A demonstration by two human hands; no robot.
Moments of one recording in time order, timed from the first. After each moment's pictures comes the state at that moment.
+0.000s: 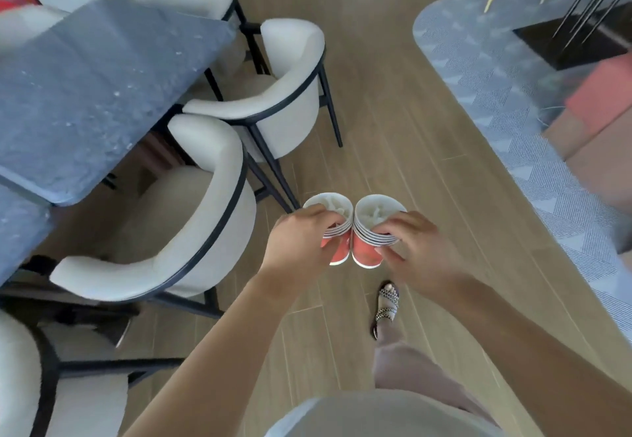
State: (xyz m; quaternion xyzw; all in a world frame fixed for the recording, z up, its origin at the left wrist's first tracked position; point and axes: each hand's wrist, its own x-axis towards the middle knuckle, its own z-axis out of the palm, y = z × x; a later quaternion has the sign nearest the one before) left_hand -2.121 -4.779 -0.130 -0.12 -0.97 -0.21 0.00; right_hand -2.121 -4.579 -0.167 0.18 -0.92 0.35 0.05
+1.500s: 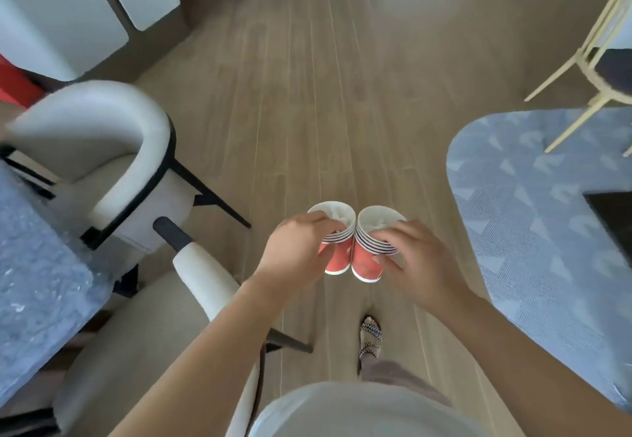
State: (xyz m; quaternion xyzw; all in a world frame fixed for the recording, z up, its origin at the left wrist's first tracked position) left_hand -3.192 -4.732 -0.146 -0.07 -0.97 -0.25 0.03; right_hand -3.216 -4.530 -0.158 0.26 -0.92 0.29 0.03
